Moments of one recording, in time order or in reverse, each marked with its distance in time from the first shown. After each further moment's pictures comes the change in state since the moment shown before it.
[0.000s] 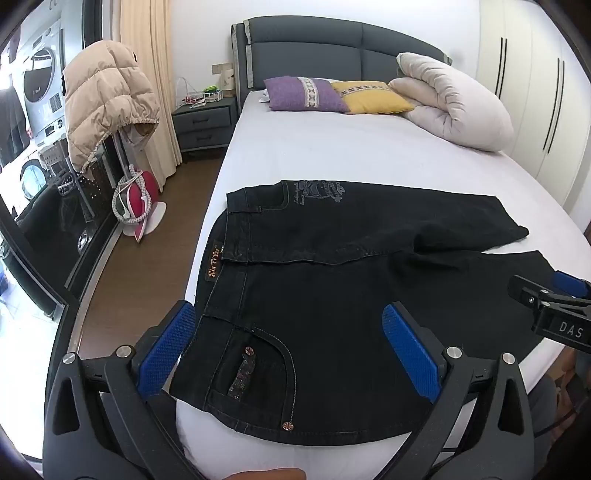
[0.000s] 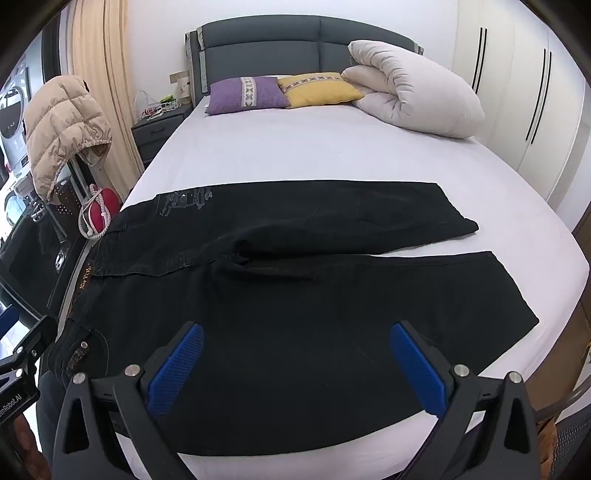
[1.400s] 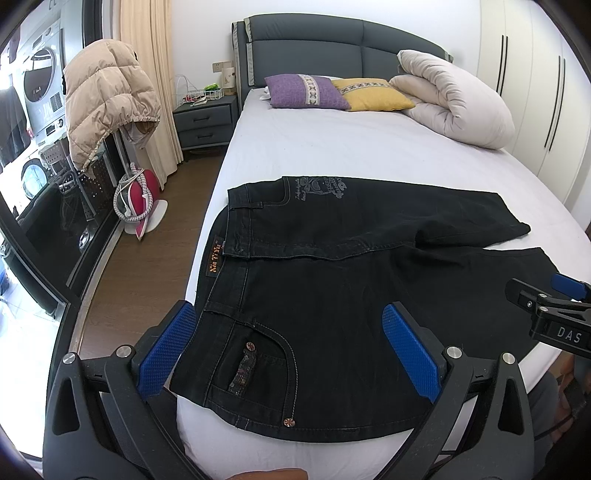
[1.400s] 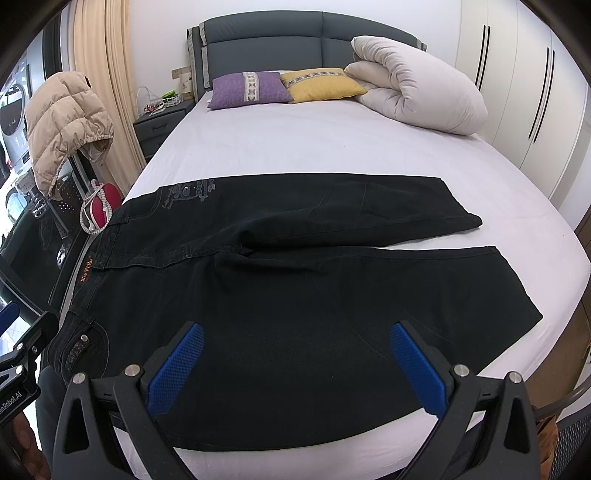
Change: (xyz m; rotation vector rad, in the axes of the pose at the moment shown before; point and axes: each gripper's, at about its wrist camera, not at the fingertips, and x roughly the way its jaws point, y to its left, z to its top) left arm 0.003 -0.001 0.000 0.006 0.005 0.003; right arm 0.002 0.005 -0.007 -0.005 0.009 0.003
